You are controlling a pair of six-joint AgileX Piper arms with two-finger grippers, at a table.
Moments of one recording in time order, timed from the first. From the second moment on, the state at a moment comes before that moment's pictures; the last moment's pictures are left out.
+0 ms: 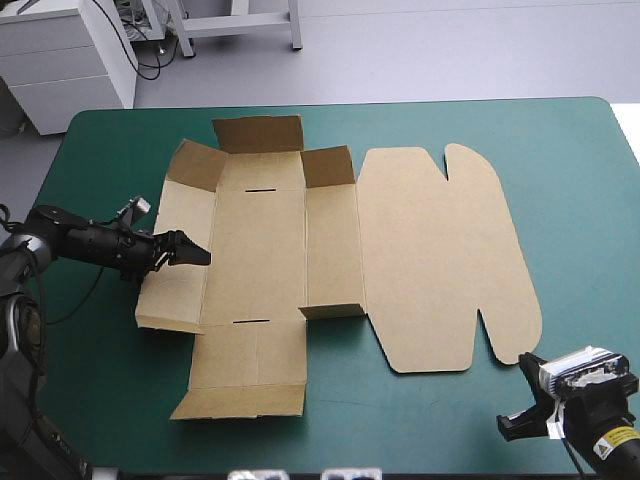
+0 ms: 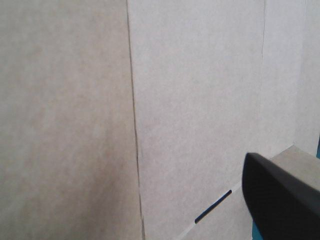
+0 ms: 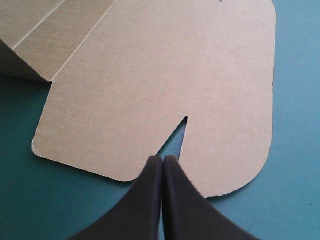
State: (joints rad) left arm 0.30 1.86 -1.16 -0.86 1.21 0.69; right arm 0.18 0.23 -0.43 0.18 0.78 -0.25
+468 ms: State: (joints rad) left arm 0.27 1.89 -1.14 -0.86 1.22 0.69; right arm 0.18 0.23 -0.43 0.18 0.78 -0.25
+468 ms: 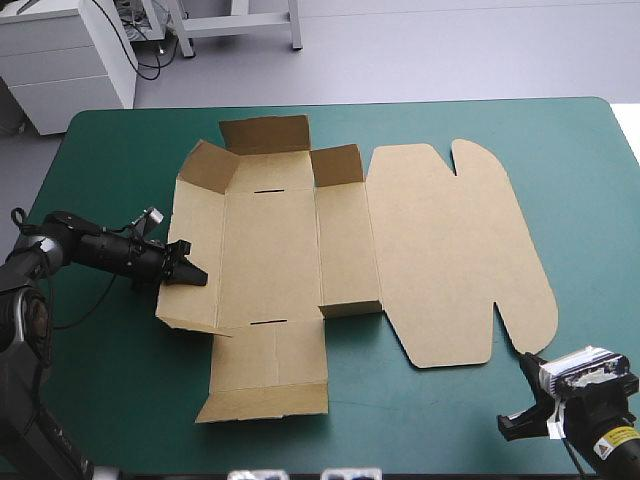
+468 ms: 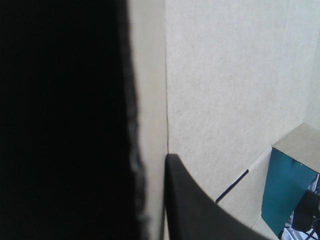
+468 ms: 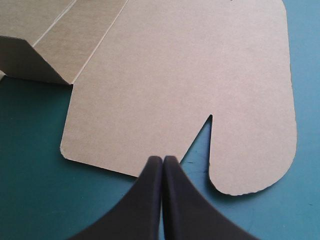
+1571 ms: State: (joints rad) left arm -0.14 1.68 -1.76 -0.32 1.24 0.63; right arm 0.18 0.23 -0.43 0.18 0.78 -0.25
